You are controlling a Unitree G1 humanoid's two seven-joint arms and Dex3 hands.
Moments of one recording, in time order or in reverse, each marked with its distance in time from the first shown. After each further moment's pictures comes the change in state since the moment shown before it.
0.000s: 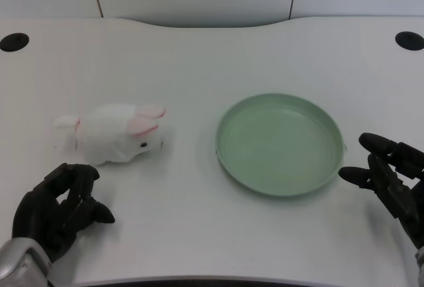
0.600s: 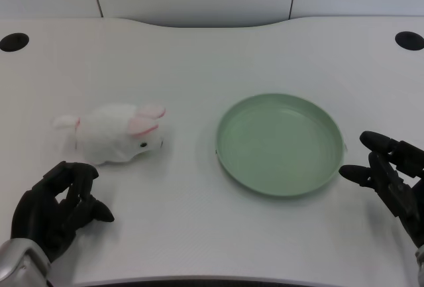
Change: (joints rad) left arm 0.005 0.000 -0.001 0.019 0.002 -0.079 -0.042; right arm -0.003 0.002 -0.001 -0.006 0.001 0.001 -0.007
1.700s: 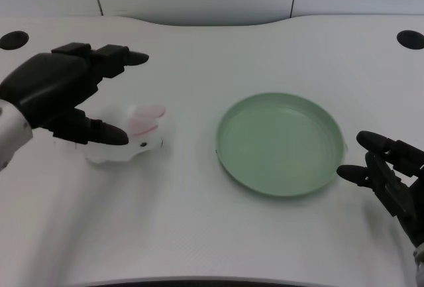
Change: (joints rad) left arm -0.385 0.494 -0.417 -0.092 0.909 -0.563 -0.048; right arm 0.003 0.003 0.011 -0.010 -0.013 0.001 -0.009
